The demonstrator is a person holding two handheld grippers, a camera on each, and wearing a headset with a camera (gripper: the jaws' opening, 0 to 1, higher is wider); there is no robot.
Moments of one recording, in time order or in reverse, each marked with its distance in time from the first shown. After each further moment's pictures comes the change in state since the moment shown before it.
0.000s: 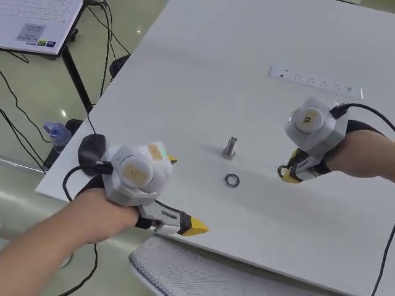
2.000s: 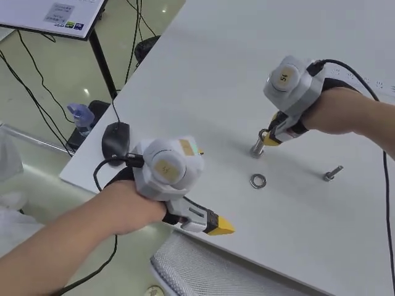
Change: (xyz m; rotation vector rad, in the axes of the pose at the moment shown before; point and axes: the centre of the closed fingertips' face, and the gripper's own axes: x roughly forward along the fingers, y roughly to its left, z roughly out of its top) left arm 0.011 0.013 -0.002 -0.022 -0.012 -0.023; right arm 0.045 -0.045 0.118 -0.133 -0.039 0.023
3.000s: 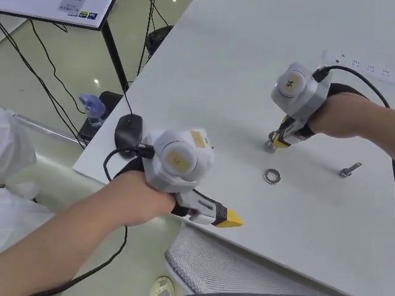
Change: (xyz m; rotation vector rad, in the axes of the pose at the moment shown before) left arm -0.004 0.005 -0.005 -0.005 0.015 -0.005; right arm 0.031 0.006 -0.009 0.006 0.030 0.012
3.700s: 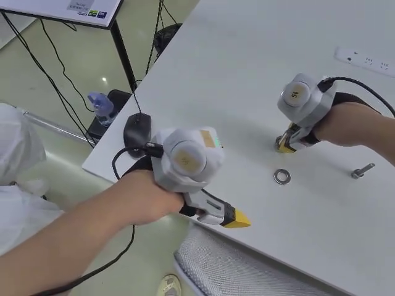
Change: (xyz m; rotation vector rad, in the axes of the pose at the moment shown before) left arm -0.002 -0.001 0.000 0.009 0.003 -0.007; right arm 0.016 0.003 -0.008 0.003 0.012 -0.015
